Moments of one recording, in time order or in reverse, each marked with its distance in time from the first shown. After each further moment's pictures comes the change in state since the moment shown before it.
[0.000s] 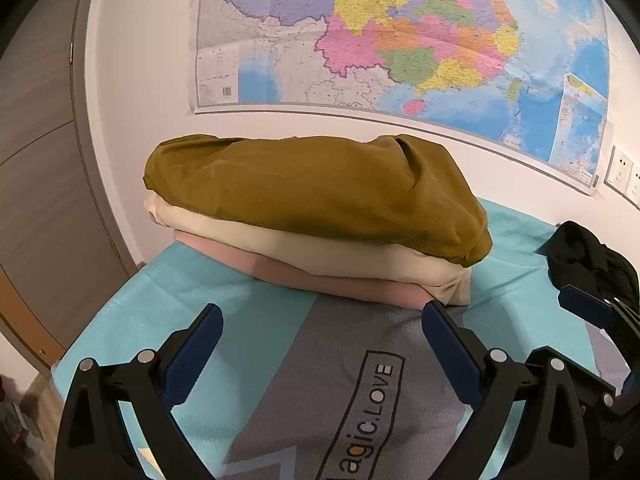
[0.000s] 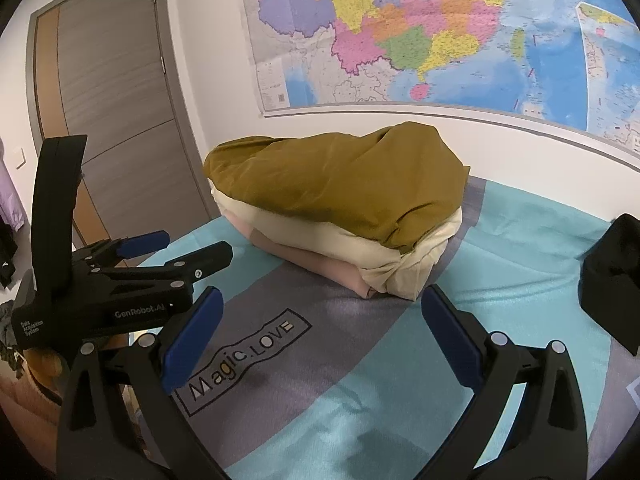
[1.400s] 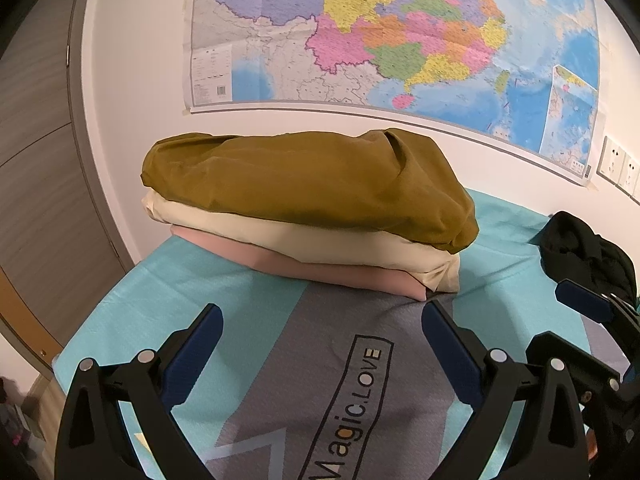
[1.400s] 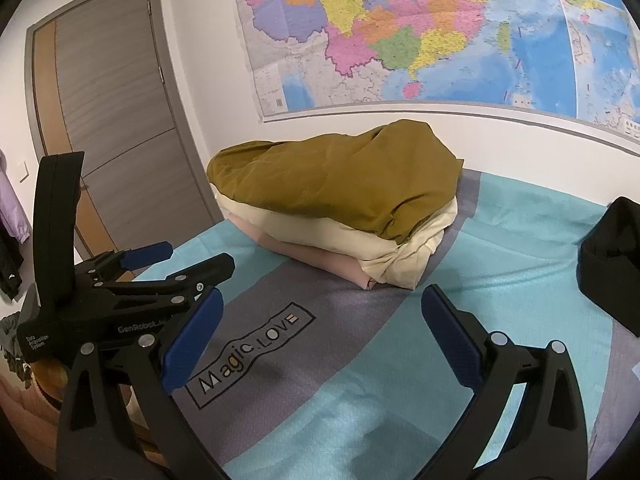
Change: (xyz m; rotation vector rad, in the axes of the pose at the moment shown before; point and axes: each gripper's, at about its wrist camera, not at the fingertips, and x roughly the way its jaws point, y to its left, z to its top) left arm -0.005 -0.007 -0.008 0.016 0.008 -0.012; right arm -0.012 -0.002 -0.009 0.044 -0.010 0.005
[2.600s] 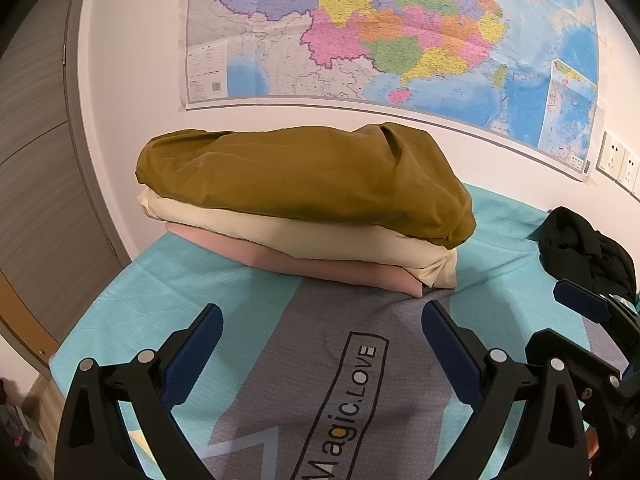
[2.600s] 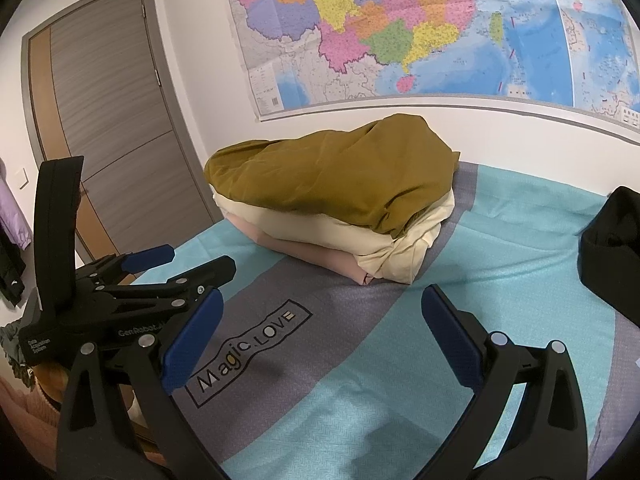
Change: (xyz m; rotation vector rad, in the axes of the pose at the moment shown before) left arm 0.003 -0.003 -0.002 0.005 0.013 -0.010; right arm 0.003 -0.007 -0.002 0.032 0.005 0.001
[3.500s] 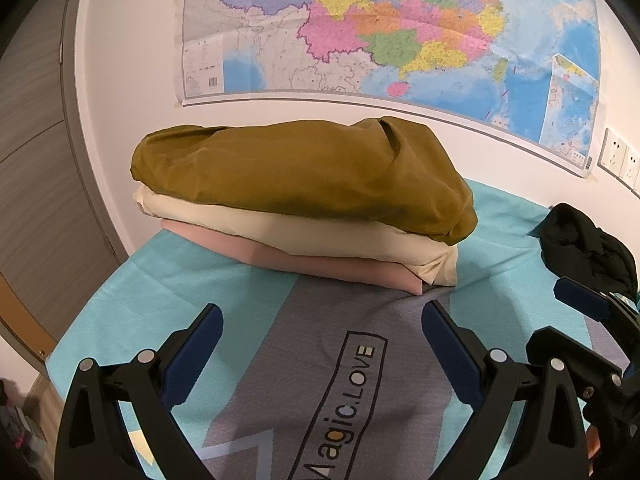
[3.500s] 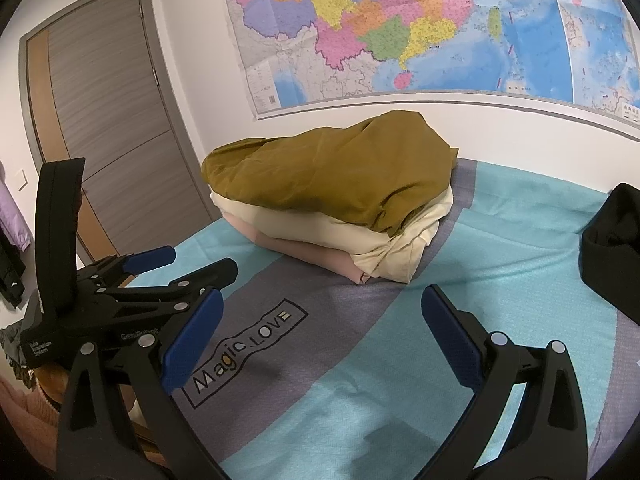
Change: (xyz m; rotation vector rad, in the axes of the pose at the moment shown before) left arm 0.009 -0.004 0.002 0.007 0.020 0.001; right arm 0.003 -0.003 0.000 0.008 0.008 0.001
